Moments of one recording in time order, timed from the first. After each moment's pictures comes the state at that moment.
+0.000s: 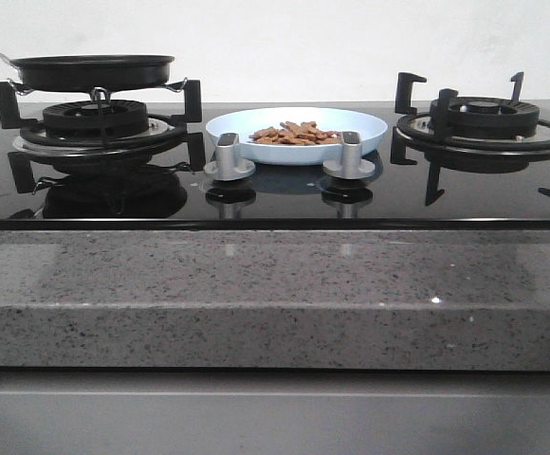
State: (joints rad) left arm 0.01 0.00 0.00 0.04 0.15 -0.02; right arm 0.15 0.29 -0.41 0.28 0.31 -0.30
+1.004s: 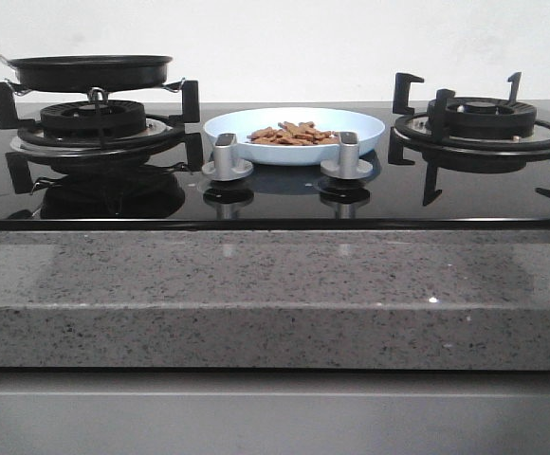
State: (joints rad) left arm 0.01 0.00 0.00 0.04 0.15 -0.03; right arm 0.10 0.25 -0.23 0.13 0.08 -0.08
